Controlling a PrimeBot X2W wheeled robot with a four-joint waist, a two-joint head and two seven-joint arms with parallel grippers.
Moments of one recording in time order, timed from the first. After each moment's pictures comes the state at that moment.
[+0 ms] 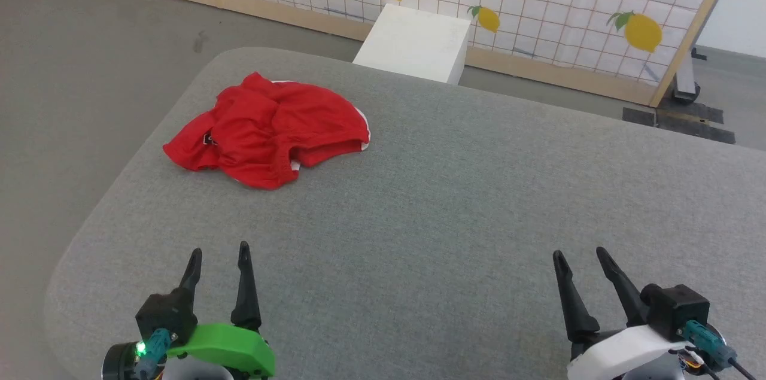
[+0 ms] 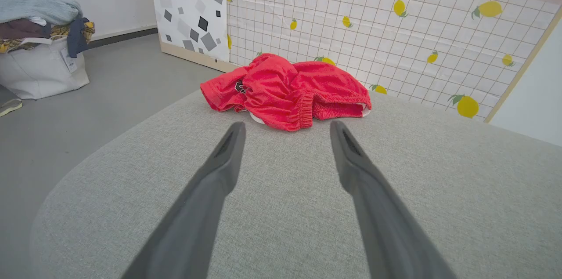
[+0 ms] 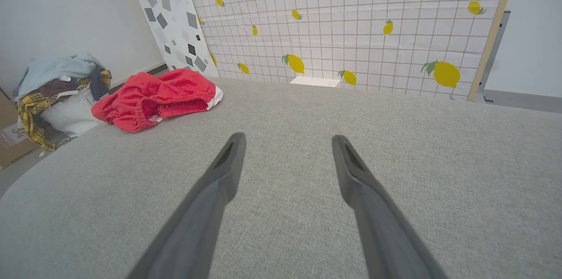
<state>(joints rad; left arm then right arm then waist) 0.05 0.06 -0.03 0.08 -0.18 0.06 -0.17 0.06 -0.05 0.04 0.13 0.21 0.13 -0.14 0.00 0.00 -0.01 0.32</state>
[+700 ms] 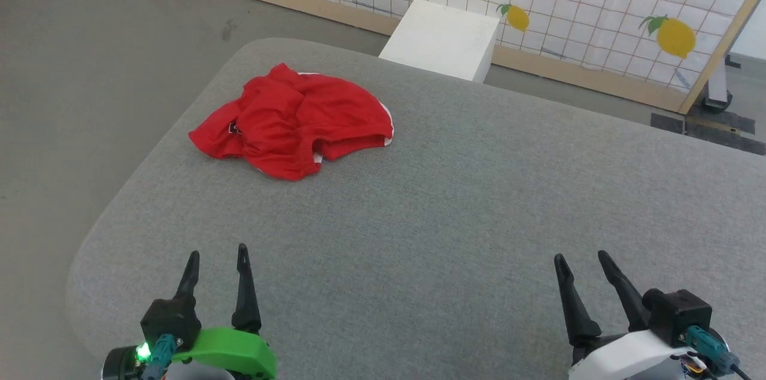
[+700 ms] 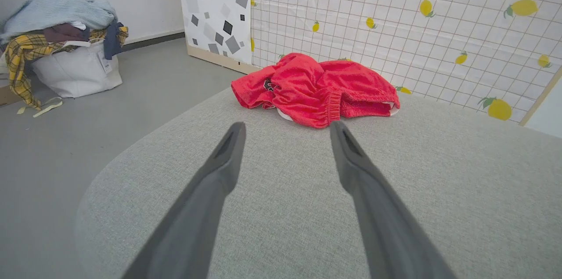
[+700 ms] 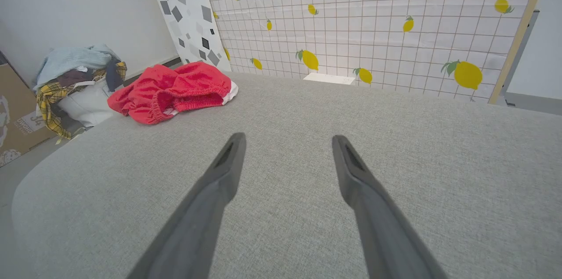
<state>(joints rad) 0.05 0.06 -0.05 0.10 -0.17 0.09 -0.22 0.08 -0.05 0.04 0.11 0.20 0.13 -0.14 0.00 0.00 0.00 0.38</state>
